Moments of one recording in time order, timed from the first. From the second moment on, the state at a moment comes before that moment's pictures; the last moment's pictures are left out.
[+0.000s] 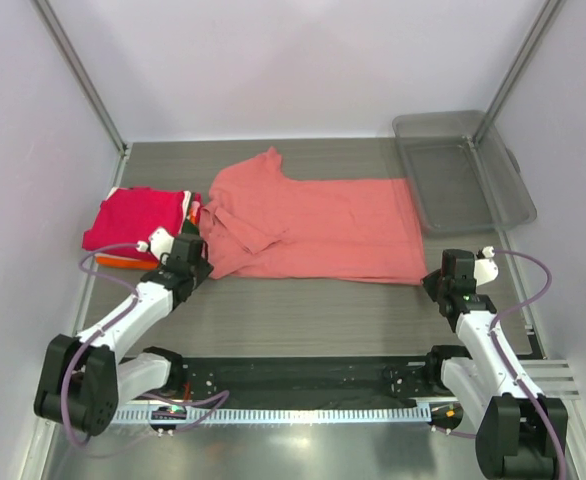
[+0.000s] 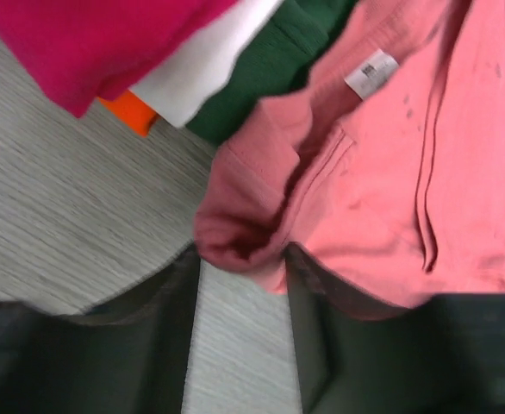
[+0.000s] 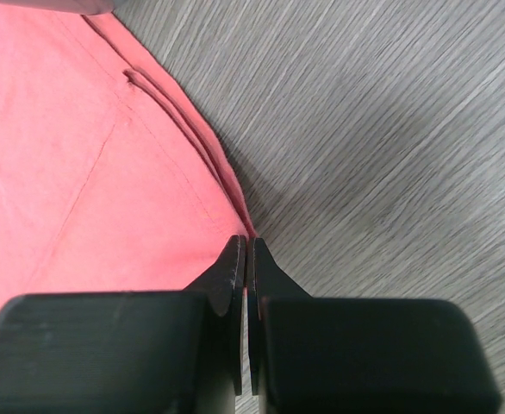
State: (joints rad) left arm -0.29 1.10 0.52 -0.30 -0.38 -0.99; right arm -0.05 0.82 0.34 -0.34 0.21 0.94
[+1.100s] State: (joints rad) left arm -0.19 1.00 0.58 -0.50 -0.43 -0.97; right arm -0.04 0.77 0.38 -0.46 0.13 0.90
